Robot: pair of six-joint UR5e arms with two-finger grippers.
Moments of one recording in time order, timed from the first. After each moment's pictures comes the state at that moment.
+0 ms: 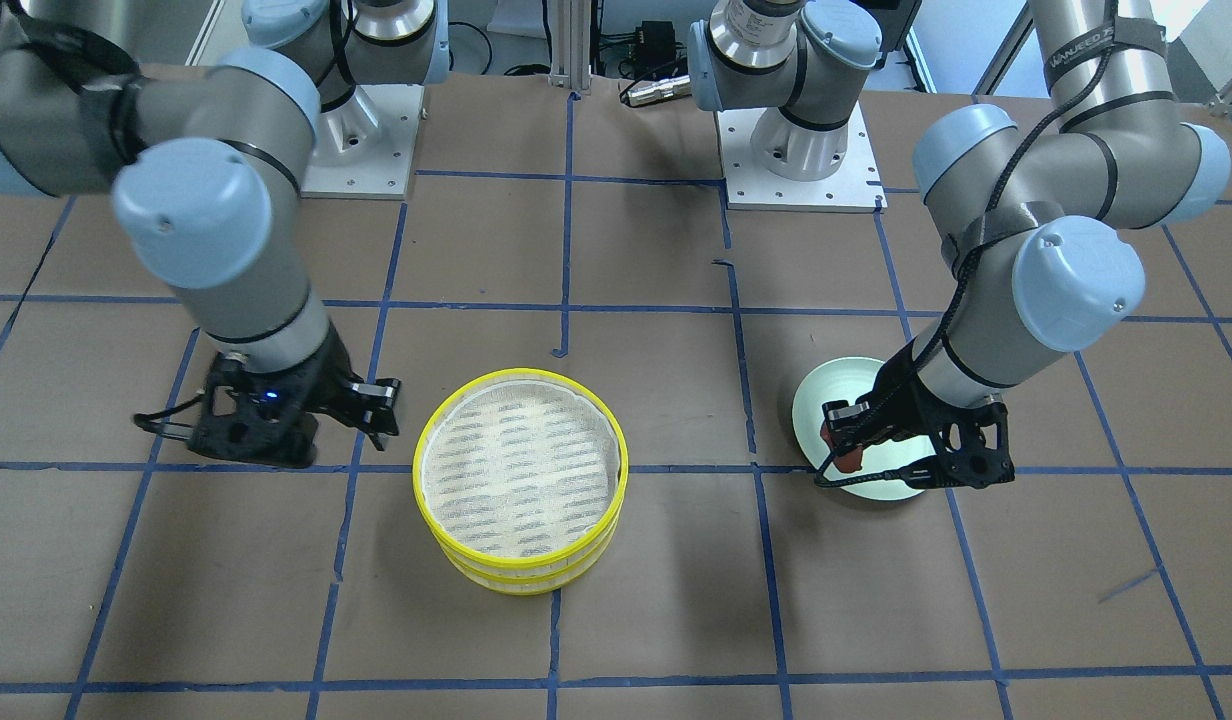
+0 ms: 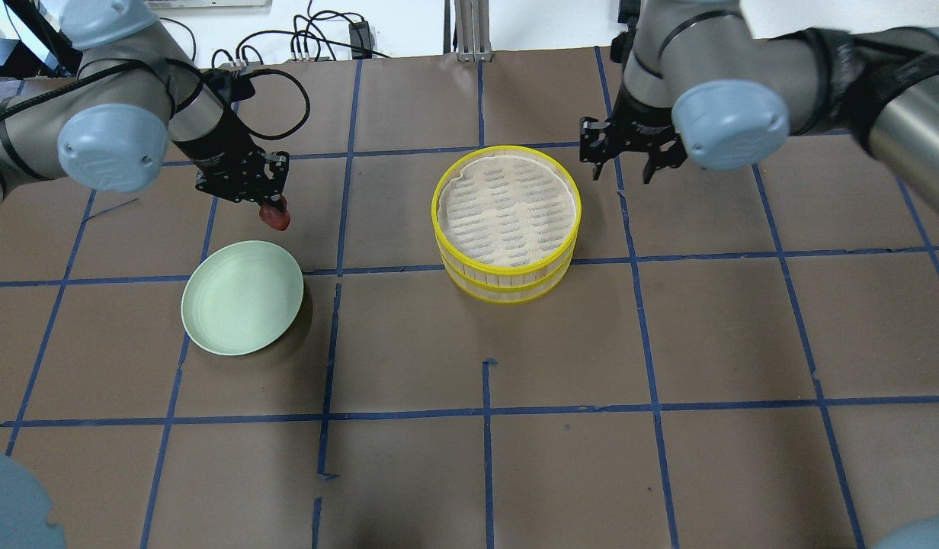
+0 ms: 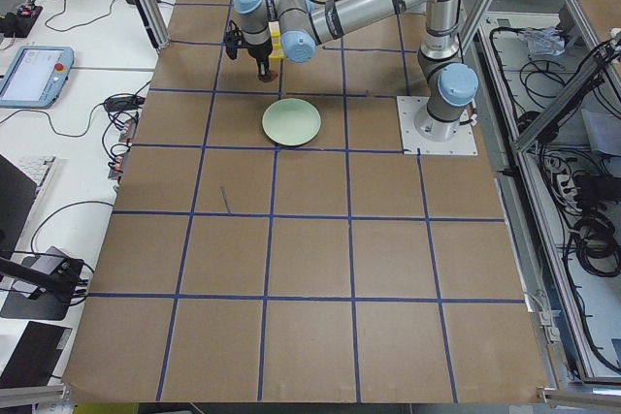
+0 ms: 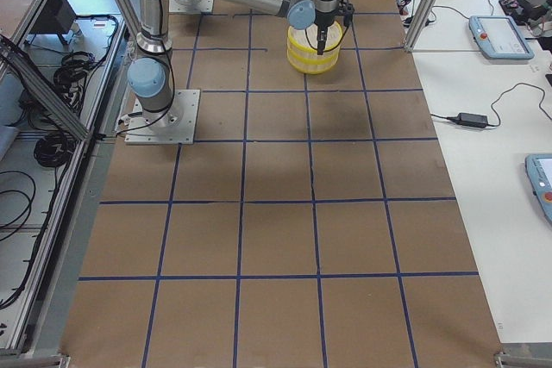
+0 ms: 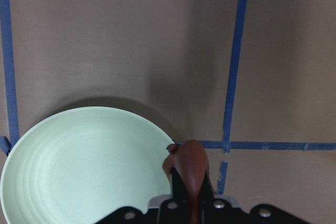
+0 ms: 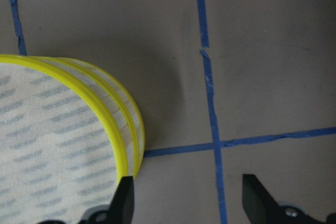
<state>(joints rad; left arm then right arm) -1.45 -1.87 -1.63 -1.27 1.46 0.00 1.59 -1.32 1.58 -1.87 -1.54 0.15</state>
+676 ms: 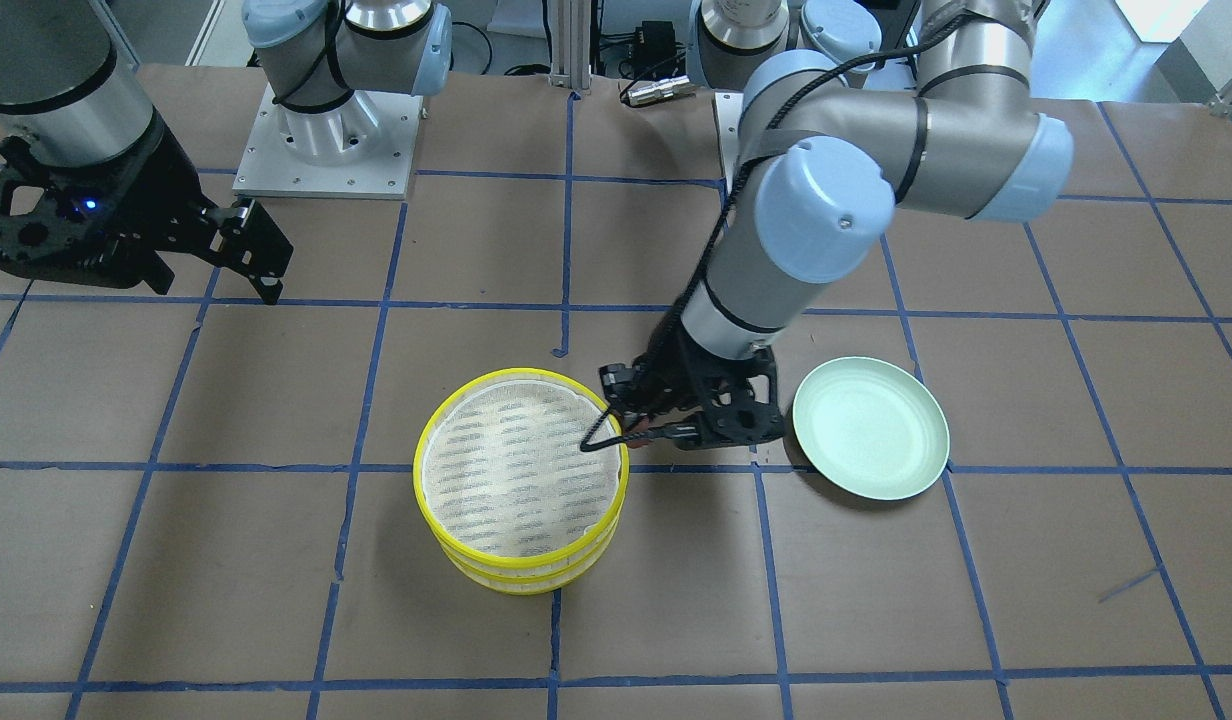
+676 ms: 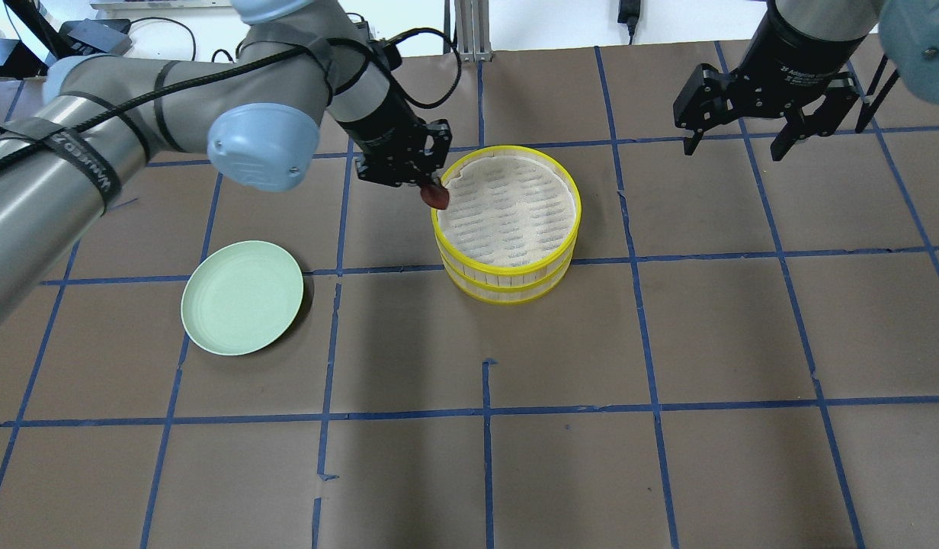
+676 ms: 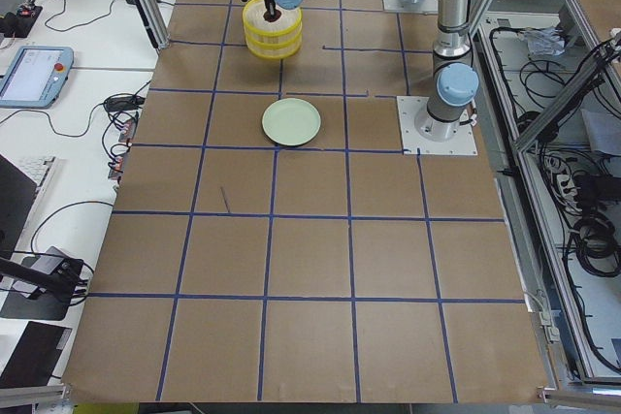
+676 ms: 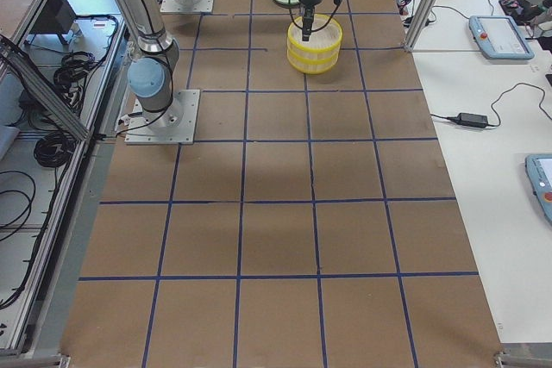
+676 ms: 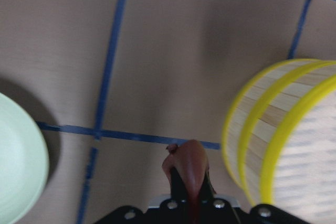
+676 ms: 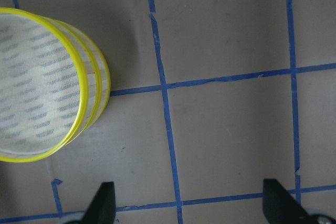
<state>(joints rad) -1.78 -1.90 -1.55 -1.19 1.24 -0.43 1.49 -1.53 1.53 -1.57 -1.53 0.02</state>
